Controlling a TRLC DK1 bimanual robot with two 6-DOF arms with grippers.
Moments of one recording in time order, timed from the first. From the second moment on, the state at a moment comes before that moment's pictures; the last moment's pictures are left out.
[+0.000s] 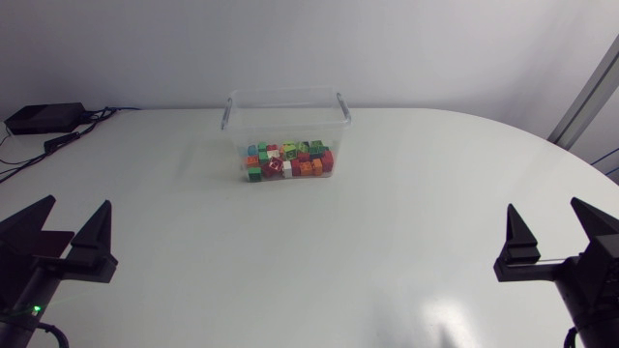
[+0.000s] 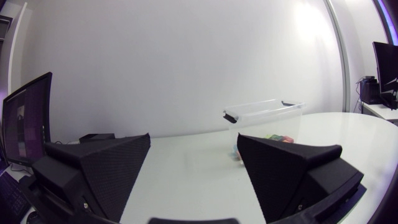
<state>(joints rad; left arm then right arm) 0.08 0.06 0.06 0.04 0.08 0.13 0.16 0.06 0.09 -0.04 0.28 -0.27</state>
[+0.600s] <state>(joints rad) 0.01 0.06 0.04 -0.02 0.03 0.03 0.00 0.06 0.04 -0.03 0.01 -0.03</state>
